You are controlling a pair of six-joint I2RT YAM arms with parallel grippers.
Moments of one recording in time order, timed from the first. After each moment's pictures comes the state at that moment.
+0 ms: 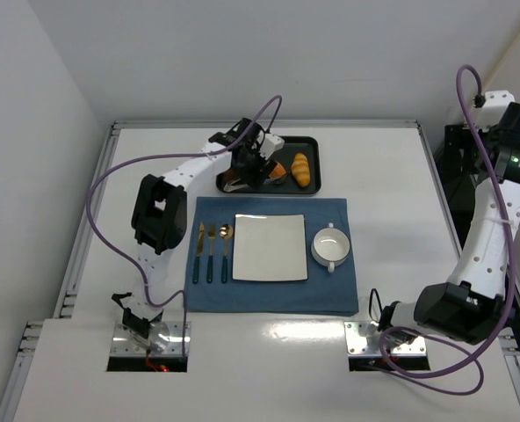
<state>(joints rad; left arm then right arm) -0.48 2.17 1.89 -0.72 0.10 0.26 -0.47 1.35 1.61 -0.87 -0.04 -0.37</state>
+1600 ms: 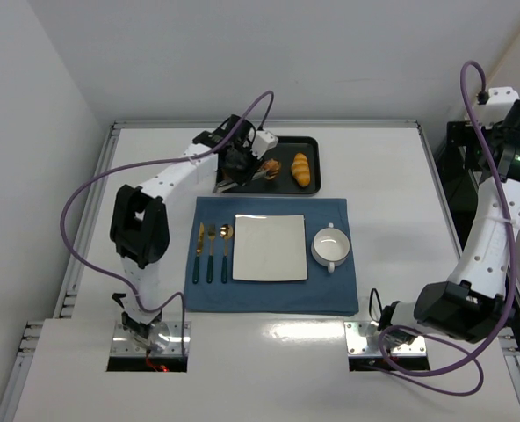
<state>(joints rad) -0.48 1.99 1.78 -0.76 0.10 0.27 -0.49 1.36 1.64 -0.88 -0.09 -0.37</state>
